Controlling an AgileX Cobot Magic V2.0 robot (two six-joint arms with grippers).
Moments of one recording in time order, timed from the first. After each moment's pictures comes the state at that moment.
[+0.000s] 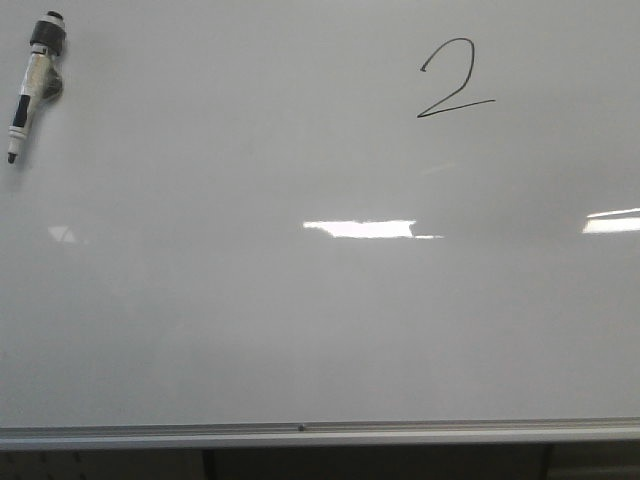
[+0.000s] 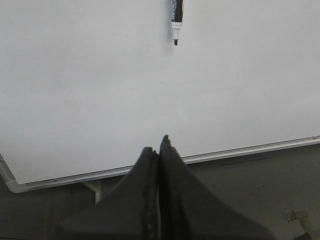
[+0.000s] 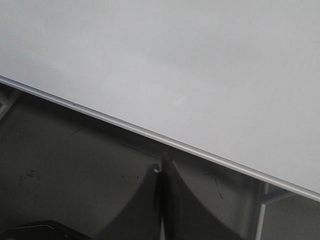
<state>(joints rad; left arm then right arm) -0.13 0.59 -0.79 0.07 0.92 -0.01 0.27 0.50 -0.82 0.04 1.04 -0.07</state>
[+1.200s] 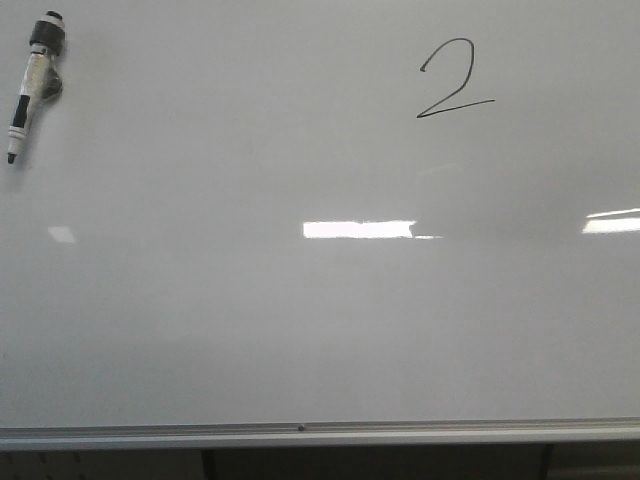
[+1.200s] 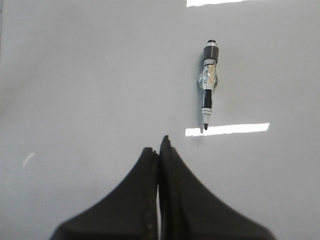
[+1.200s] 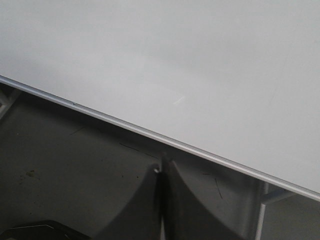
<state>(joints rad) 0.01 0.00 0.01 -0.03 0.02 0.08 0.27 0.50 -0.82 0.04 1.04 -0.07</state>
